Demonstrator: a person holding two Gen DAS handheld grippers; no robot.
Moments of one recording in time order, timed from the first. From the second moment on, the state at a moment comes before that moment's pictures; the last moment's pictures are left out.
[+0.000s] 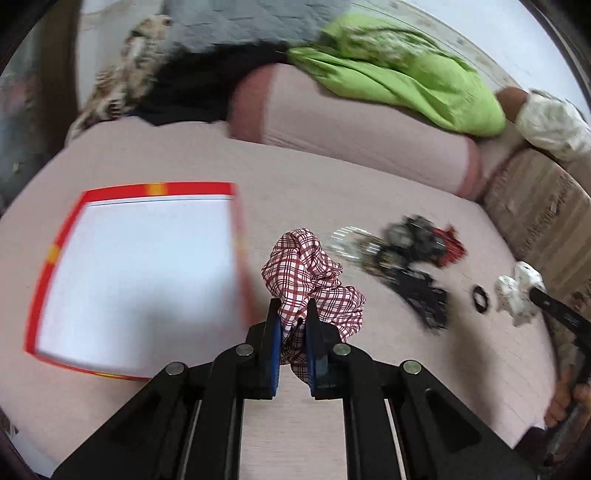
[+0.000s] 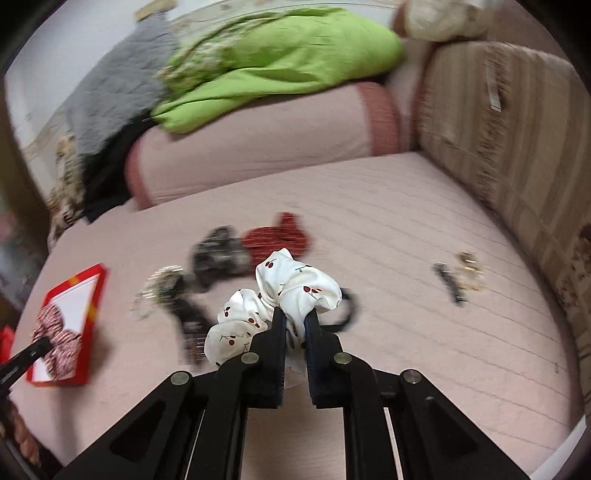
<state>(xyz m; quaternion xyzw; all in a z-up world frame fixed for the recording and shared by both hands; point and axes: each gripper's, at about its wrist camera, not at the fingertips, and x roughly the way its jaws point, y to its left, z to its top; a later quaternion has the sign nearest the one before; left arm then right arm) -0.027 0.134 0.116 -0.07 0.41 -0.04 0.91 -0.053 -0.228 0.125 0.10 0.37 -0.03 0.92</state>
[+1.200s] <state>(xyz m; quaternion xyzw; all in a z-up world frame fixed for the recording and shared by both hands) -0.042 0.346 0.052 -0.14 0.48 0.21 0.84 0.004 0.083 0.028 0.02 0.50 0.24 0.83</state>
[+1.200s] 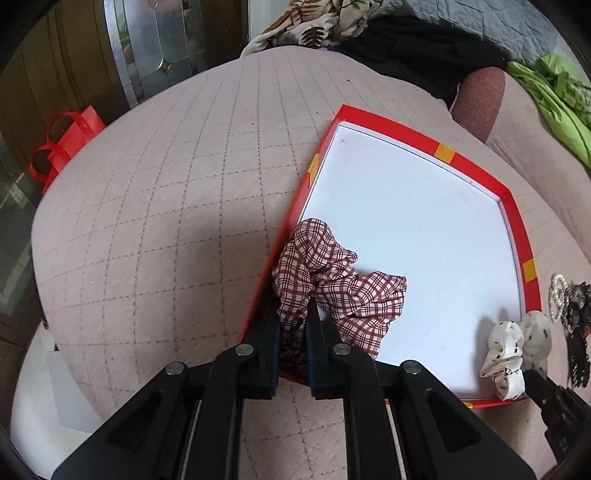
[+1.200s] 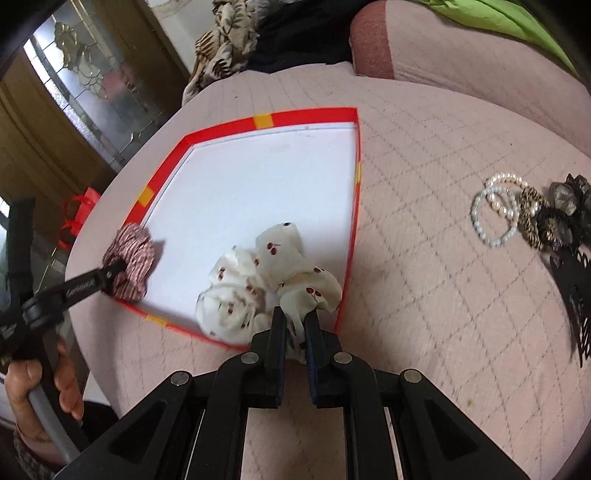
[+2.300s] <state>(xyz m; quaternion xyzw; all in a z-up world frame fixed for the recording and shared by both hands) -0.077 0.286 0.130 -0.11 0.35 0.18 0.91 -0.038 -0.027 0.090 0.03 0.42 0.15 0.89</state>
